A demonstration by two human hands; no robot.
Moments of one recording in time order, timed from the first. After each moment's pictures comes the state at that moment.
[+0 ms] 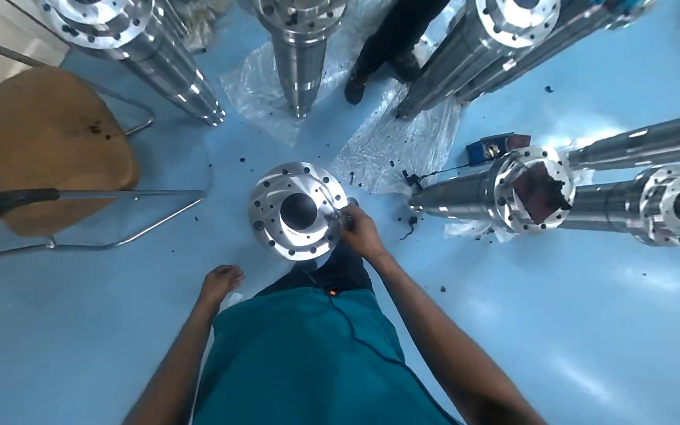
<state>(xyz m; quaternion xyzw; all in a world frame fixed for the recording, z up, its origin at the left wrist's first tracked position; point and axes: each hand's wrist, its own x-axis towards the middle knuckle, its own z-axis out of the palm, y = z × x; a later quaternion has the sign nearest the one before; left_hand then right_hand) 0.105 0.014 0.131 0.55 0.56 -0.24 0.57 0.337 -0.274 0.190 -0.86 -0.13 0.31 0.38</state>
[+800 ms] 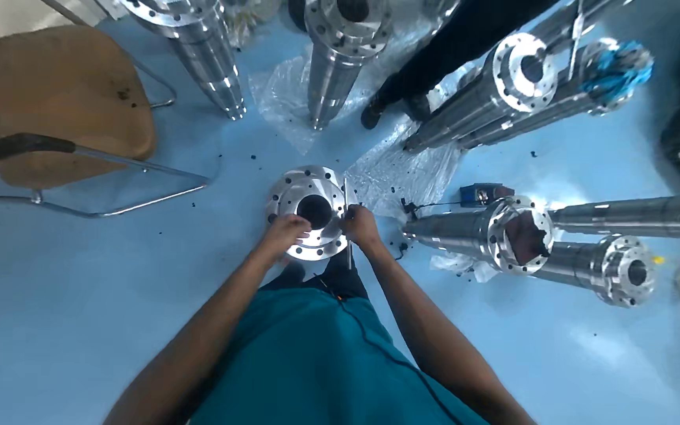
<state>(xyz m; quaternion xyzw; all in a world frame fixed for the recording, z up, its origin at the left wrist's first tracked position) 0.225 -0.044 0.211 0.59 0.34 -0.23 0.69 0.354 -0.214 0.194 -0.89 -0.06 0.40 0.22</state>
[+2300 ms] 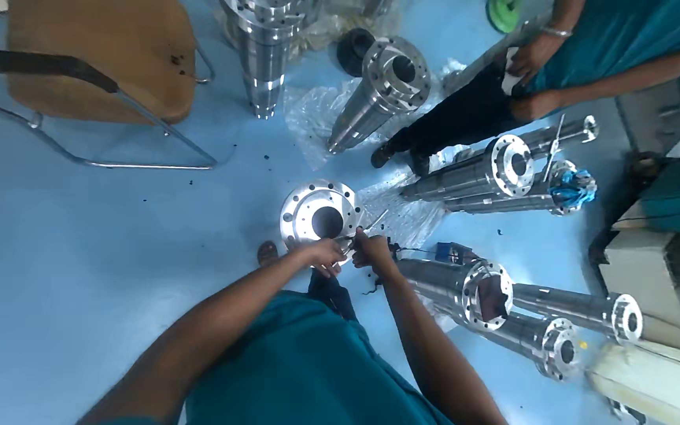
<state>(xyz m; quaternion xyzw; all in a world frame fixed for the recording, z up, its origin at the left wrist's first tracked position) 0.235 -0.081 0.185 0.53 0.23 -0.39 0.71 0.343 -0.209 0.211 -0.86 0.10 0.44 0.22</state>
